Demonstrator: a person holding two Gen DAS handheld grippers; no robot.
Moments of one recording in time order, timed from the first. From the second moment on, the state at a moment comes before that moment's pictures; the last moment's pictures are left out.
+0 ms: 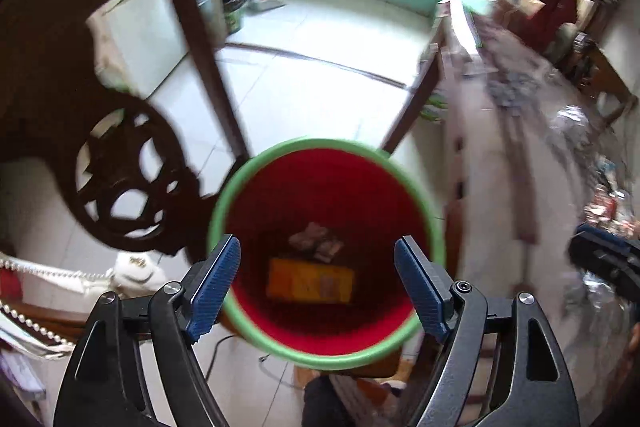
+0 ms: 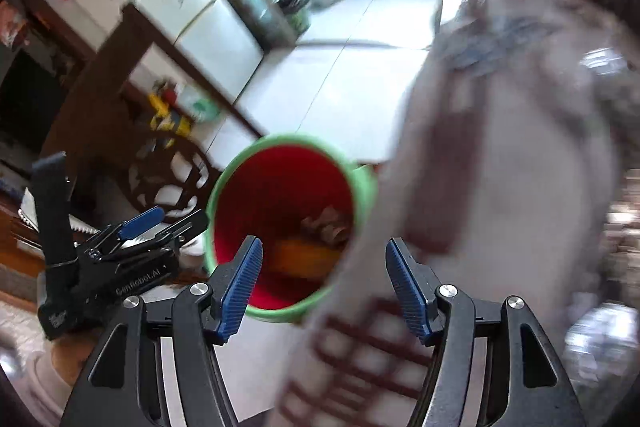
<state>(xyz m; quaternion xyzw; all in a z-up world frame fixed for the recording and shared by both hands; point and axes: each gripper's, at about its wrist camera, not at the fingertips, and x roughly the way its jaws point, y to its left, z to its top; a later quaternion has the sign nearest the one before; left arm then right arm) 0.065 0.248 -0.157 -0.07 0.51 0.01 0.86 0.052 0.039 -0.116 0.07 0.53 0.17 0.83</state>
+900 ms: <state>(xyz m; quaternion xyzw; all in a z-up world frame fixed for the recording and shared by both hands) 0.007 0.017 -0.111 -0.01 0.50 -0.07 0.87 0.035 -0.177 -0.126 0.00 0.53 0.16 0.83</state>
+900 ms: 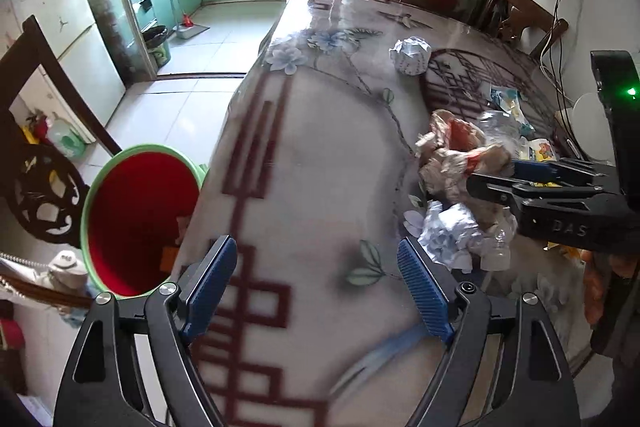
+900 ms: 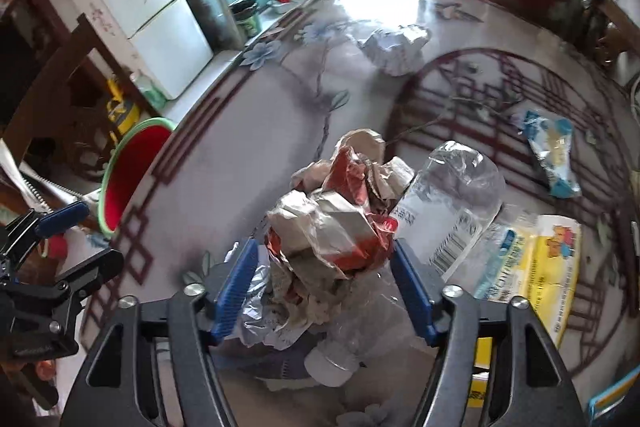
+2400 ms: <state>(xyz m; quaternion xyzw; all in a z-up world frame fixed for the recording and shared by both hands) 0.018 -0.022 -0.111 -0.05 0.52 -0.17 0.84 0.007 -0.231 -0.010 0.11 0.39 0.14 0.90</state>
